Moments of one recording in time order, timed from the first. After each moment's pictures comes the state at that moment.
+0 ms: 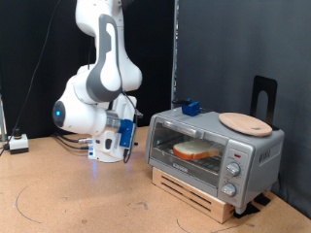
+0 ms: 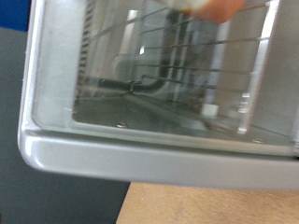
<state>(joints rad) -0.20 -0.06 -0.33 -2.64 0.69 1.57 -0.59</state>
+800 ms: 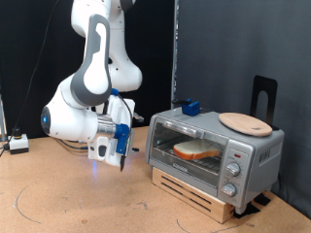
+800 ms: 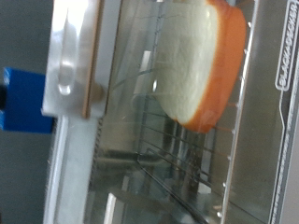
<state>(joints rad) -0.21 0.10 -0.30 -2.46 0.86 1.48 -0.57</state>
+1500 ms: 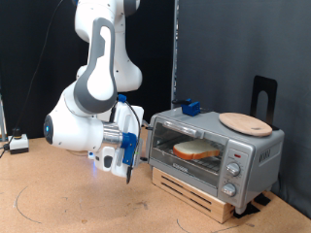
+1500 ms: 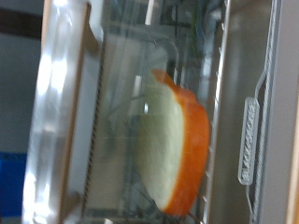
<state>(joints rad) -0.20 0.22 -0.26 -2.31 0.99 1.48 -0.51</state>
